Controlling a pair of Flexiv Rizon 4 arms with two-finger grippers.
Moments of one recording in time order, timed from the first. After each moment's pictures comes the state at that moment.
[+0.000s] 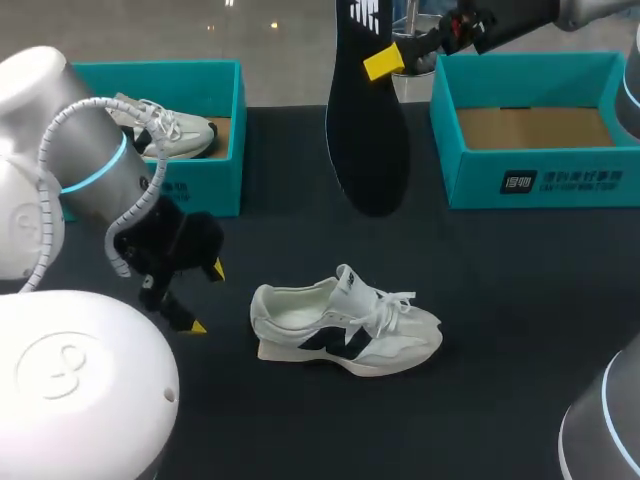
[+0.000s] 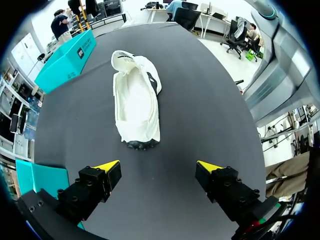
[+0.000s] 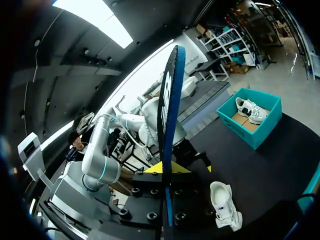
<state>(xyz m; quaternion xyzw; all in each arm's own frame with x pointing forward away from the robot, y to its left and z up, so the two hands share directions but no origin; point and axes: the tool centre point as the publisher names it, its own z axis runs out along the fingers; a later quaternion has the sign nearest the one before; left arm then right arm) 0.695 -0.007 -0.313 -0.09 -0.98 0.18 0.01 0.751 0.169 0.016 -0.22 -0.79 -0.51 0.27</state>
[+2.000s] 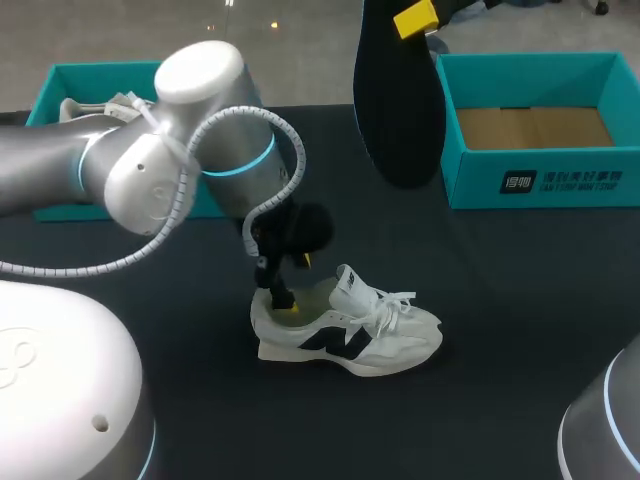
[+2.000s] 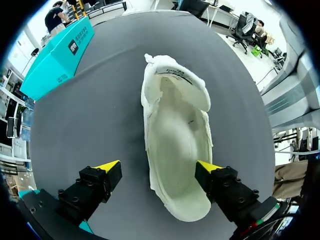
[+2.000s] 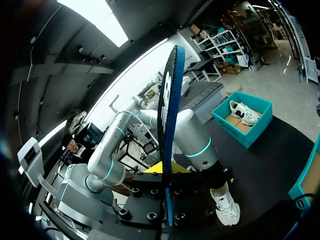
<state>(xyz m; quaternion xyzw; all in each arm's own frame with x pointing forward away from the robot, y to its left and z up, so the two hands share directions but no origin) 0.750 -0.130 -0.356 -0.09 -0.99 0.12 0.02 0.733 0.144 0.072 -0.24 -0.80 -0.49 0.23</state>
